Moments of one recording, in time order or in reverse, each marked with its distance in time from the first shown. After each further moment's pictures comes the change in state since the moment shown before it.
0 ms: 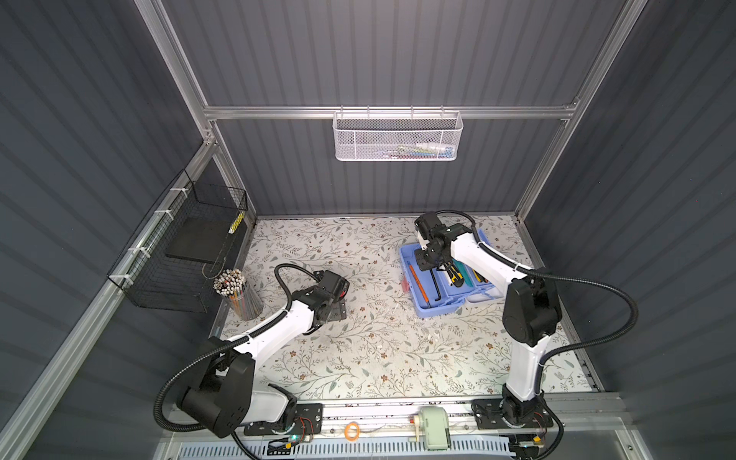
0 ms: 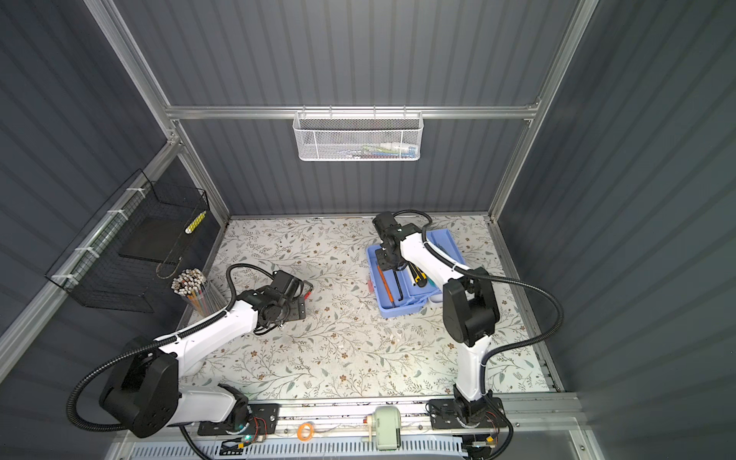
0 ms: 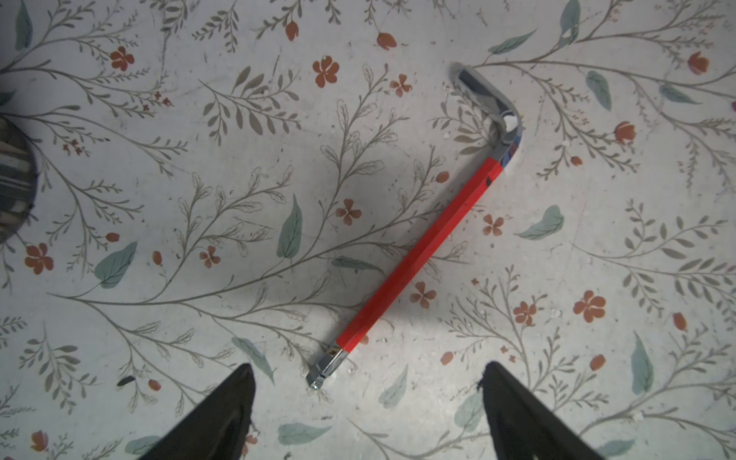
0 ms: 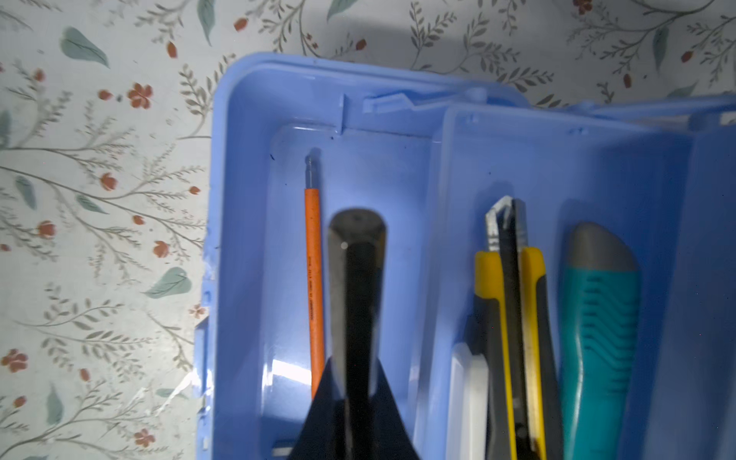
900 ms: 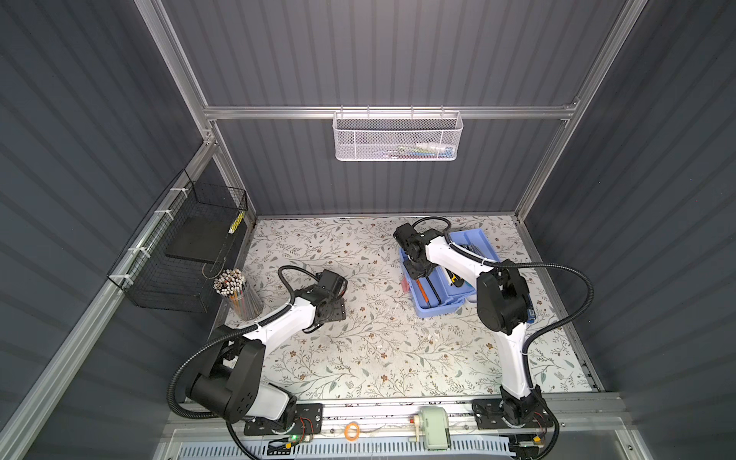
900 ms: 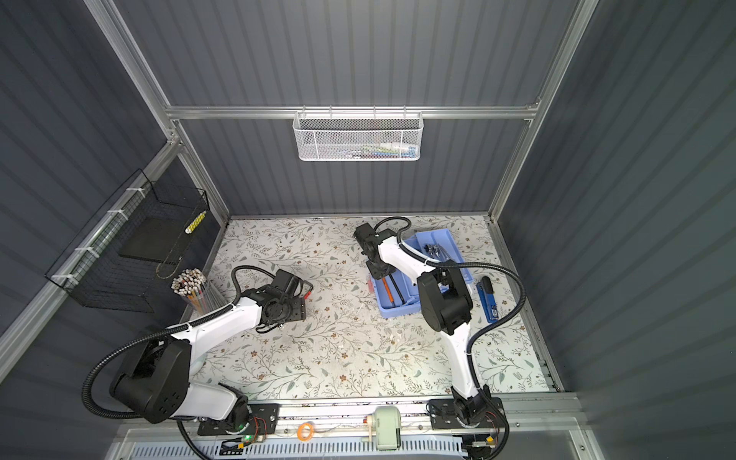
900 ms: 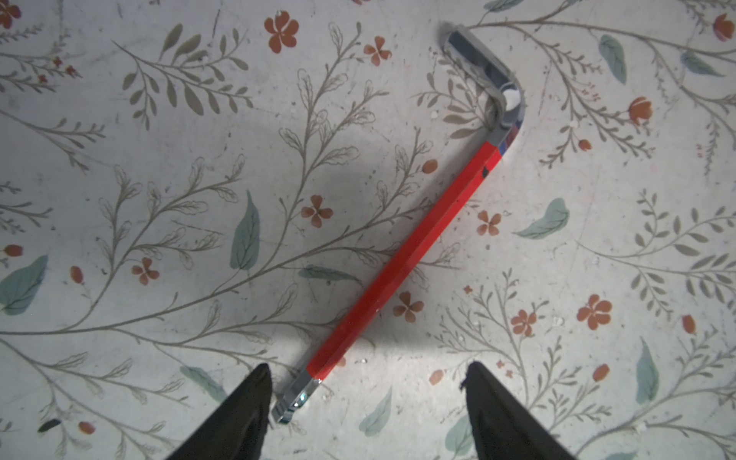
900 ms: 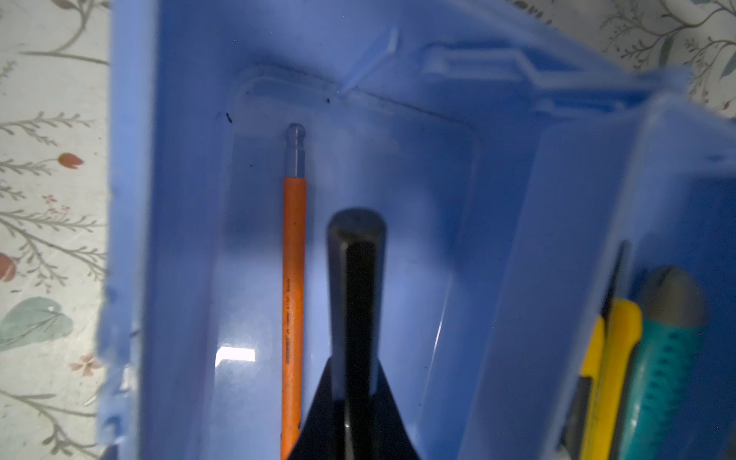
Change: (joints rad) left arm 0.028 0.079 -0.012 0.077 0.098 0.032; right arm 0.081 0.188 0.113 -0.084 0.189 -0.019
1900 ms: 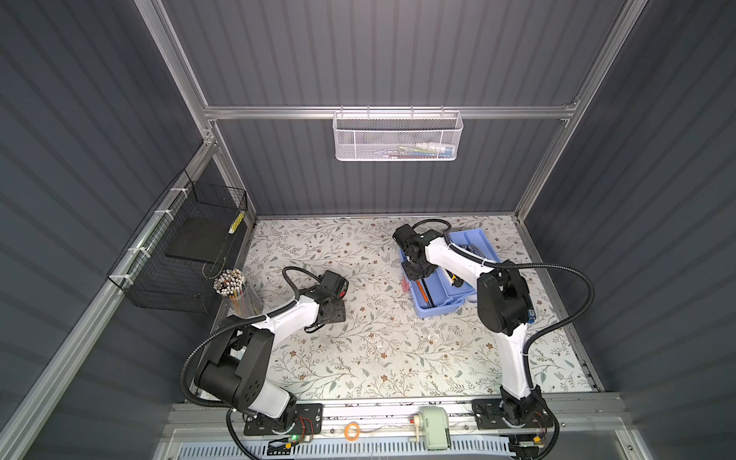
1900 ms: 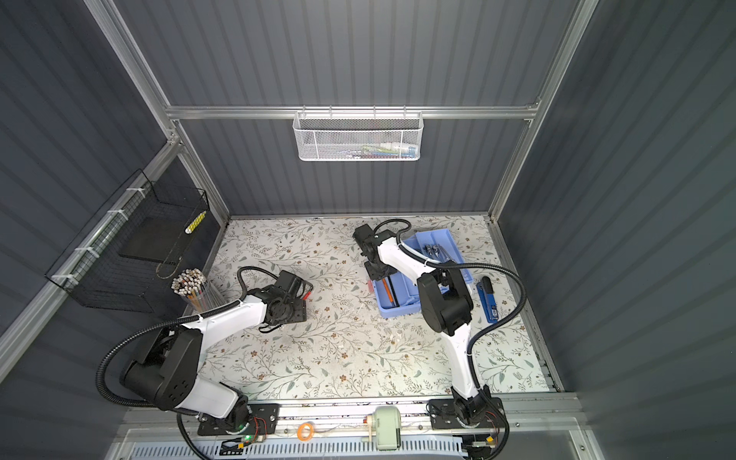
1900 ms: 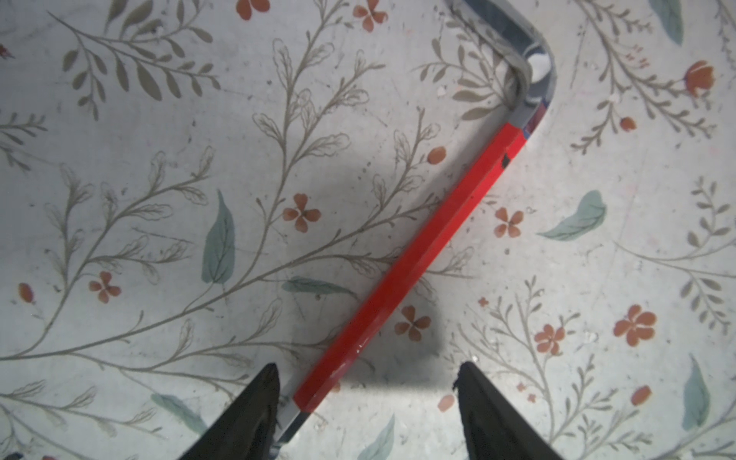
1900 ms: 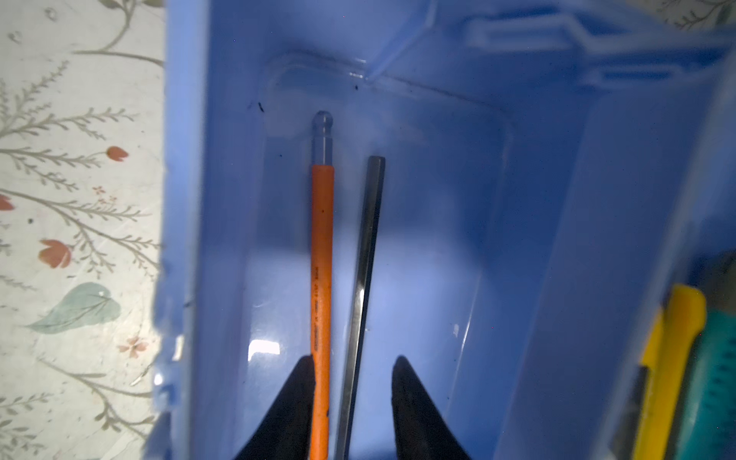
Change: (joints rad) left arm 0.014 0.061 0.000 0.031 0.013 0.023; right arm 0.006 -0.024 -0.021 0.001 -0.064 0.053
